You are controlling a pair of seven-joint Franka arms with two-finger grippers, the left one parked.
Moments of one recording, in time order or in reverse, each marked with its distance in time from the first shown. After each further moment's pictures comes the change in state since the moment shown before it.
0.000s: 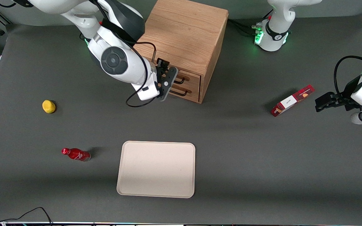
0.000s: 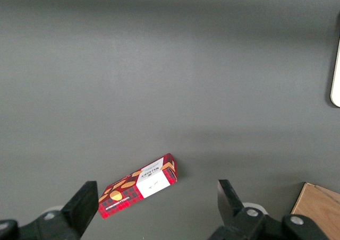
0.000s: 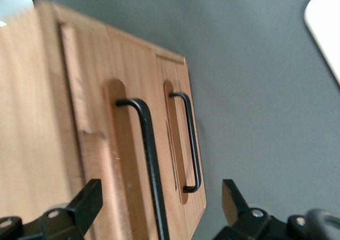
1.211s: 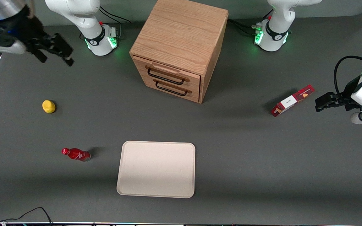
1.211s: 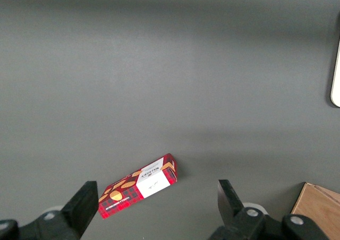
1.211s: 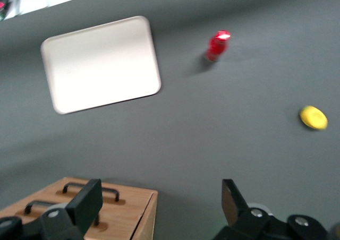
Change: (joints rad) arm -0.018 -0.592 -0.564 -0.008 -0.018 -0.250 0.786
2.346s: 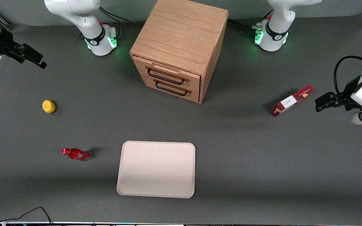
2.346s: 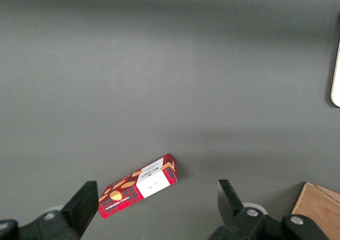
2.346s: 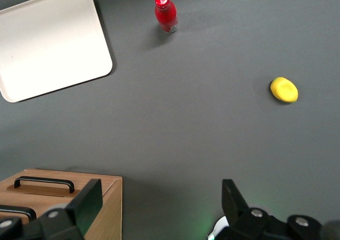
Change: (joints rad) arm 0.173 -0.127 -0.338 -0.276 -0.001 0.037 -0.149
